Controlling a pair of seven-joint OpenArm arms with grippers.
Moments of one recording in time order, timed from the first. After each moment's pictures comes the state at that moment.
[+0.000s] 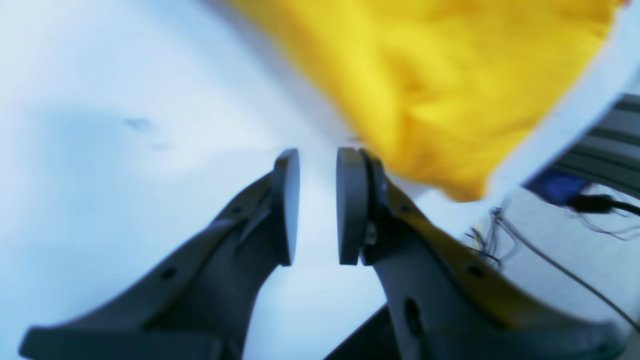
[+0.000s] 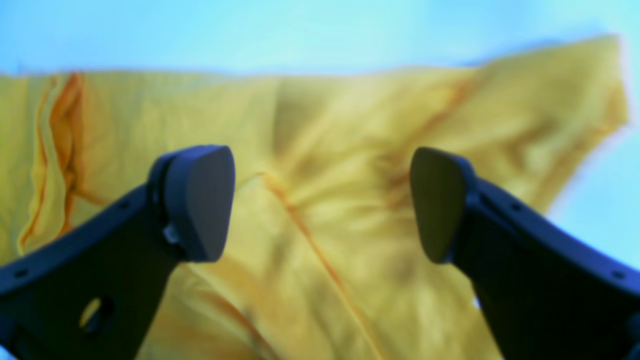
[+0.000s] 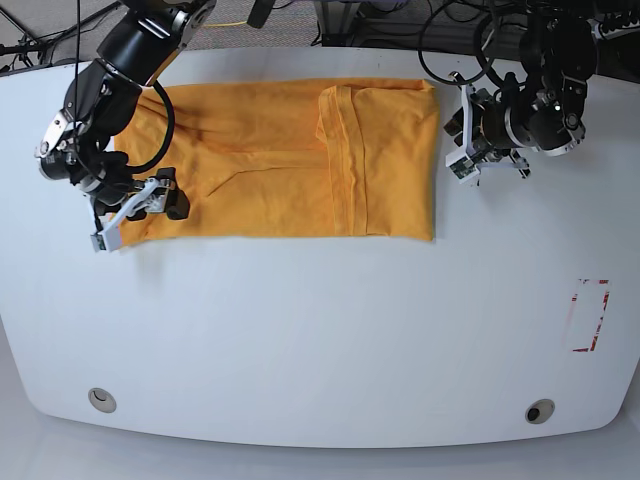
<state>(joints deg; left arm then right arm) 13.1 -20.9 -1.4 112.3 -30.0 -42.8 76.5 6.7 6.6 40.9 89.7 35.1 41.0 -78.6</state>
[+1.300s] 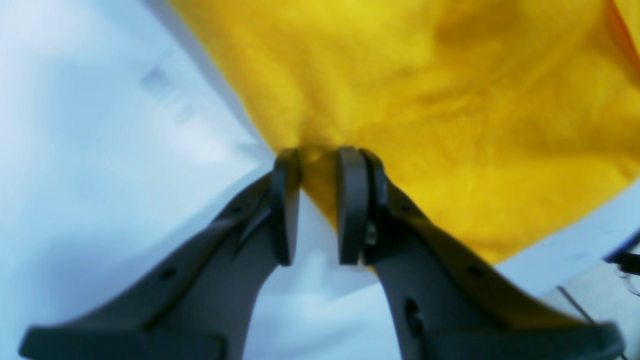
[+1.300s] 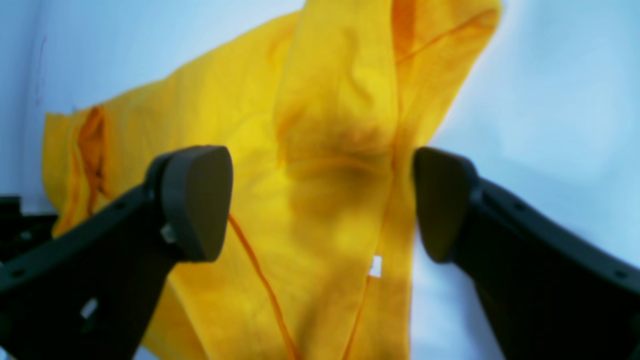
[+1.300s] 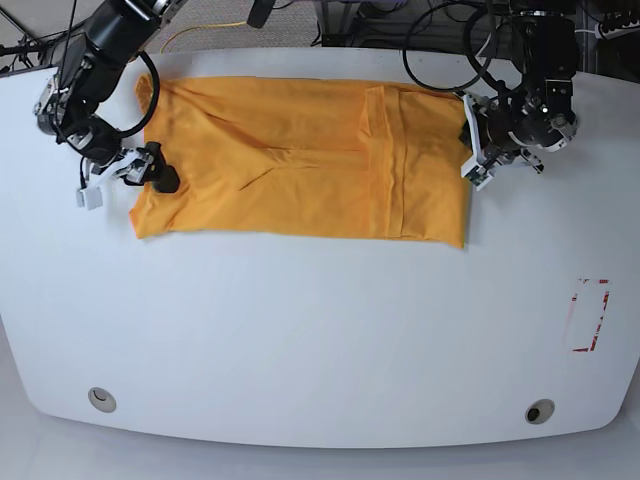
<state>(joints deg) 12.6 -15.0 -7.8 103.0 -13.2 -42.8 66.0 0.2 9.6 44.8 75.5 47.2 41.7 -73.4</state>
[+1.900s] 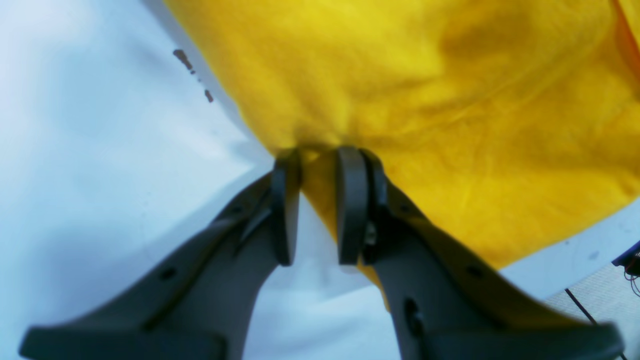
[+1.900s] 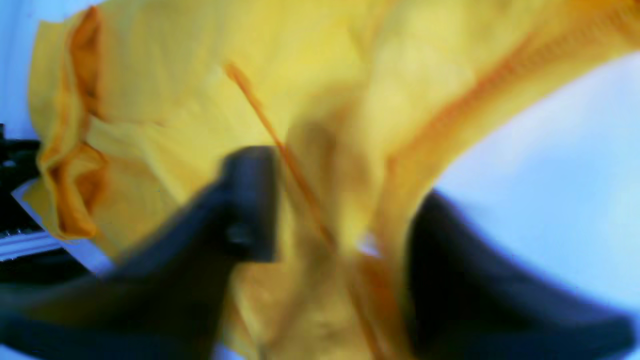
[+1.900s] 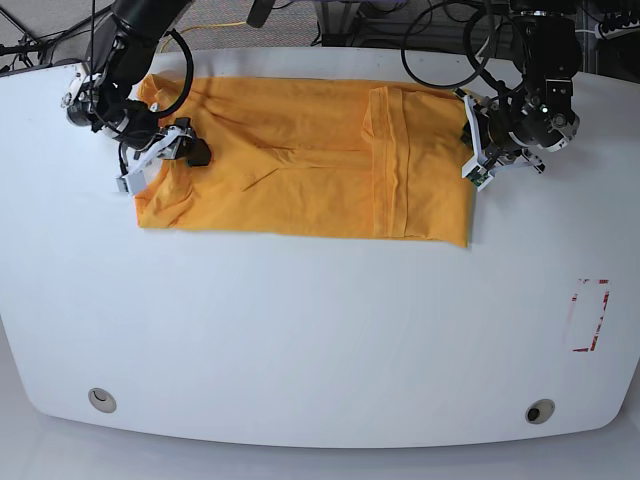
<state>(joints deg) 12.6 -14.9 -7.8 103.0 -13.0 -42.8 66.2 -5.4 4.1 38.9 85.3 44.8 41.1 -75.7</state>
